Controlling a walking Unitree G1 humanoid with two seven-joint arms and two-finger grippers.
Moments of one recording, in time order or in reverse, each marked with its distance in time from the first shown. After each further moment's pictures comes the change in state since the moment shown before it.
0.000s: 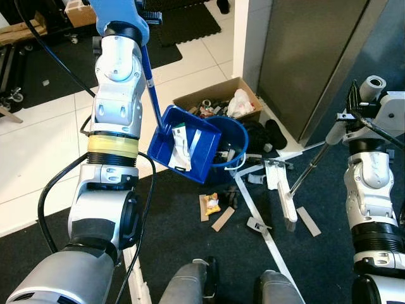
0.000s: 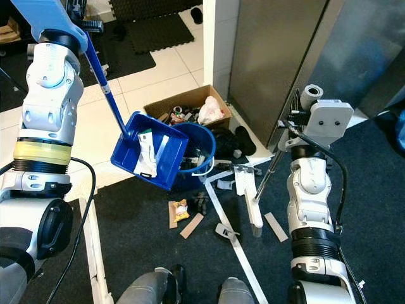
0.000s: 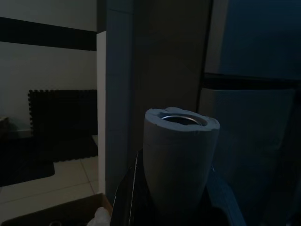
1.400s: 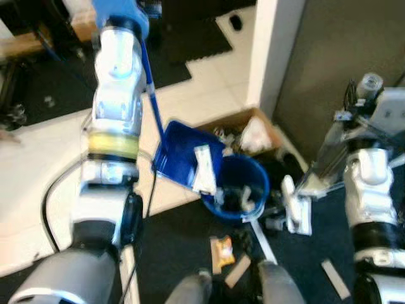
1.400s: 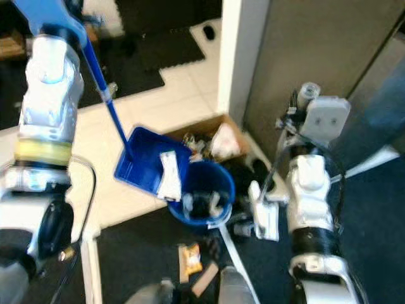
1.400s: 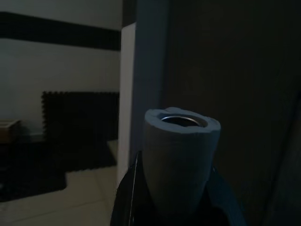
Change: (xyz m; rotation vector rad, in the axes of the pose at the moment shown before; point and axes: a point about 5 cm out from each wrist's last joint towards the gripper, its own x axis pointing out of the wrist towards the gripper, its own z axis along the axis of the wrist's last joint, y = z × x) left arm 0.004 -0.004 0.007 0.003 -0.042 -0.015; right arm 0.001 0.005 -0.003 0.013 0.017 0.009
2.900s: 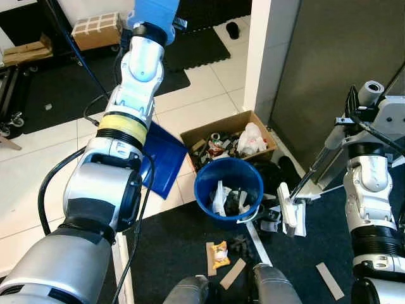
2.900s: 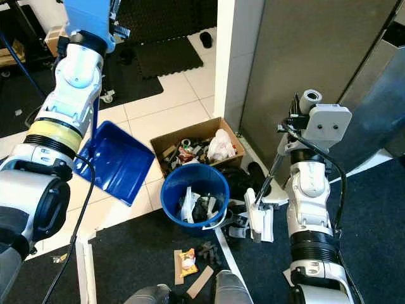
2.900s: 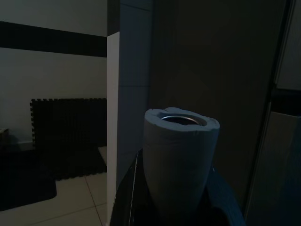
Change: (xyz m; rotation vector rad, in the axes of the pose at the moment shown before) left arm 0.010 -0.022 -0.018 0.145 -0.092 -0.126; right arm -0.006 -0.005 -0.003 -0.008 0.007 -0.017
